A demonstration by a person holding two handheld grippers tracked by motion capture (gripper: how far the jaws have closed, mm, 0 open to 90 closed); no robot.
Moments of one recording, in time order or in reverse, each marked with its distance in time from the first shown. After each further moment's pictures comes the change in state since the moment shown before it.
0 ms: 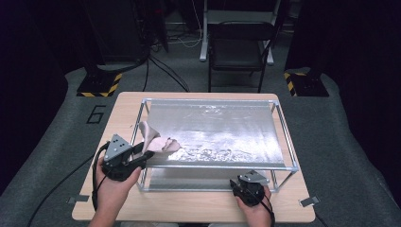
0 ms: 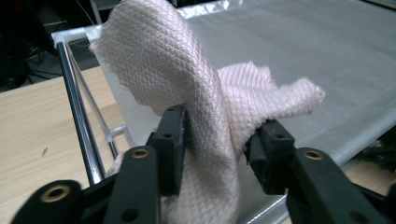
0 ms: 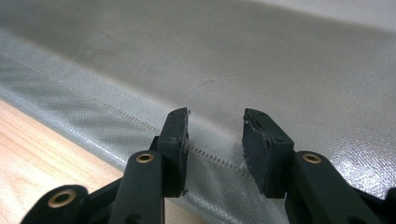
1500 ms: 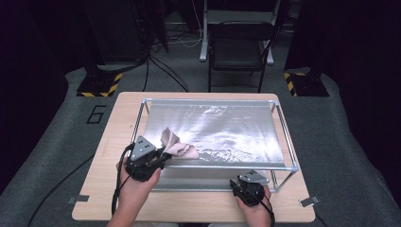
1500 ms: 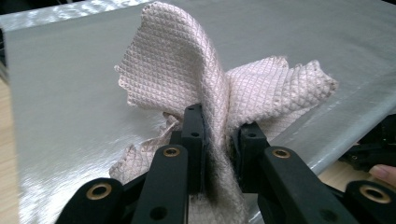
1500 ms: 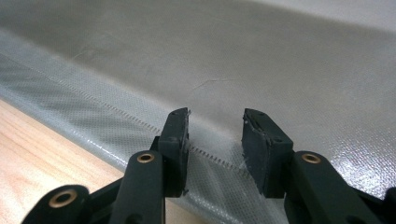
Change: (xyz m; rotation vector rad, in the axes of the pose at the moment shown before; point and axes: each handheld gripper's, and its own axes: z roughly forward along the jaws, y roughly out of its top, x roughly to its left) left arm -0.039 0.001 0.039 0.063 -0.065 0.031; right arm 0.001 0.000 0.000 0.000 0.009 0.014
